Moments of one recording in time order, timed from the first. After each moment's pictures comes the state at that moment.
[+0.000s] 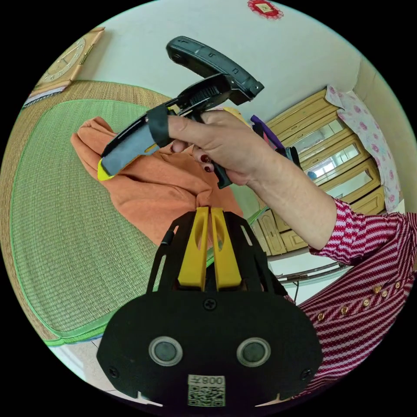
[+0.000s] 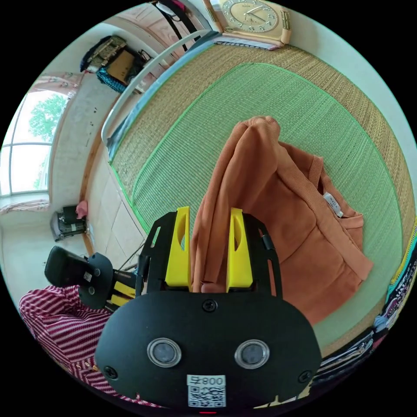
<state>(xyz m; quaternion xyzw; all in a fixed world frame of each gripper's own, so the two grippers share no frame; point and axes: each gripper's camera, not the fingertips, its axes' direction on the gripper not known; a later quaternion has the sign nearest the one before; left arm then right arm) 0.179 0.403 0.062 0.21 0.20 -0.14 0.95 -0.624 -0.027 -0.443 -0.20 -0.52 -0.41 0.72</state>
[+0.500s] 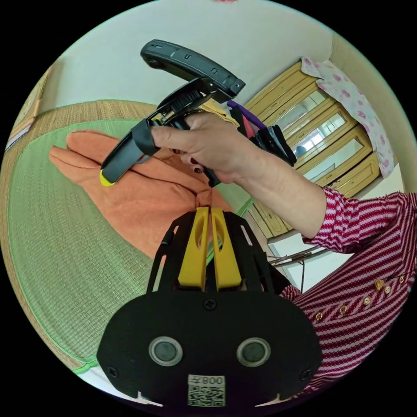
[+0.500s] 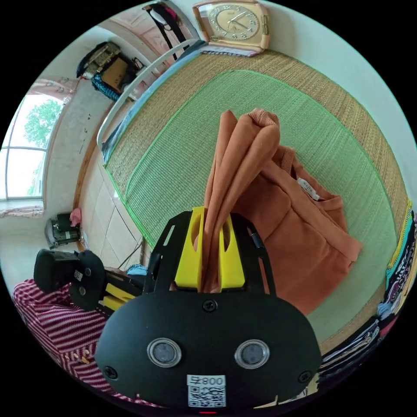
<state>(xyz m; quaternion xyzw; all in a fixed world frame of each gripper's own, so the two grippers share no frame) 0.241 0.352 0.001 0.20 0.19 -0.03 0.96 -0.534 -0.038 -0.398 -0.18 -0.53 -0.36 0.74</state>
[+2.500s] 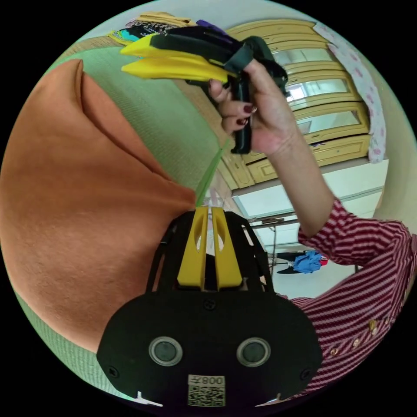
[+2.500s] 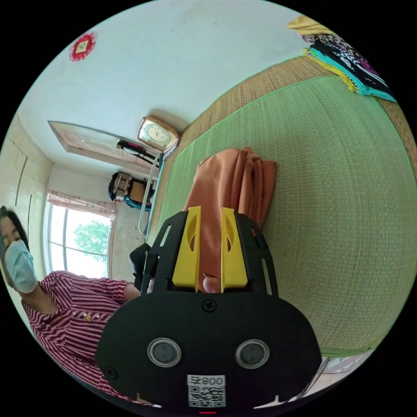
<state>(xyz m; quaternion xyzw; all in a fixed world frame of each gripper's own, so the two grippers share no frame) 0.452 0.067 -0.002 0.01 0.37 0.07 0.93 -0.110 0.100 -0.022 -0.16 -0.71 0.00 0.69</state>
